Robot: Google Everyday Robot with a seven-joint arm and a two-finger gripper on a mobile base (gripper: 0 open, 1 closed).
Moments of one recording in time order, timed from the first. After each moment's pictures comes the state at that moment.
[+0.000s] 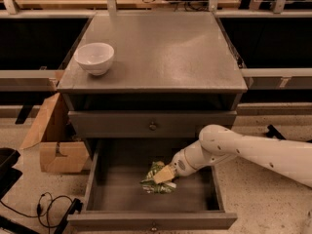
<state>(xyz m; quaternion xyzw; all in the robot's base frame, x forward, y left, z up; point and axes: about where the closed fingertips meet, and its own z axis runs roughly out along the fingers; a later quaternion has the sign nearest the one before) 0.510 -0.041 0.517 -0.32 0.89 0.31 0.13</state>
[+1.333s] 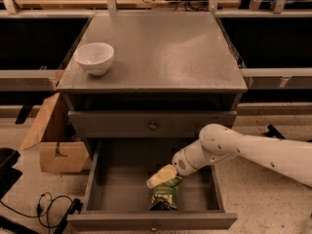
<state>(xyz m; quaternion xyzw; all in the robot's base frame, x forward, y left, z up) 0.510 -0.041 0.519 -0.32 0.89 0.31 0.13</state>
